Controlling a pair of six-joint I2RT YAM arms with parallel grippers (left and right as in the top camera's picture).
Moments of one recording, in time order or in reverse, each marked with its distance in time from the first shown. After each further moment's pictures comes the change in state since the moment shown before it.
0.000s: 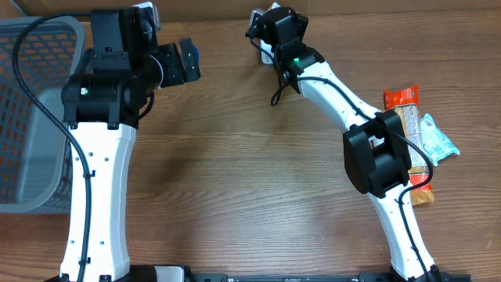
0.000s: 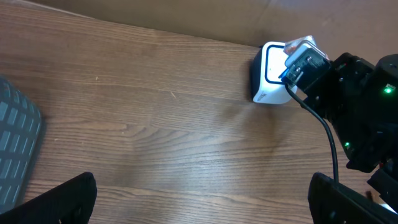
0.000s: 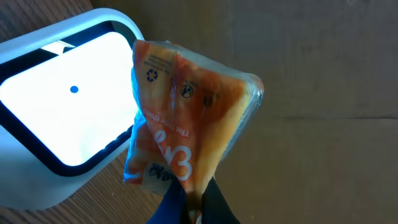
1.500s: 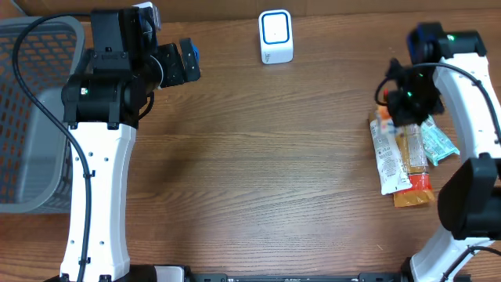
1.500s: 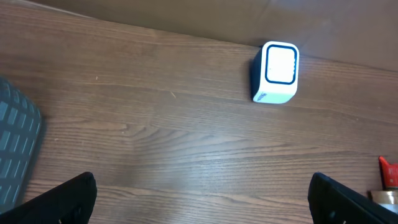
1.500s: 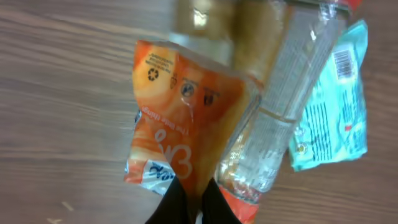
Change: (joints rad) left arm 0.000 0.000 0.000 -0.001 0.000 0.000; right arm -0.509 -0.554 -0.428 -1.257 -0.584 0.856
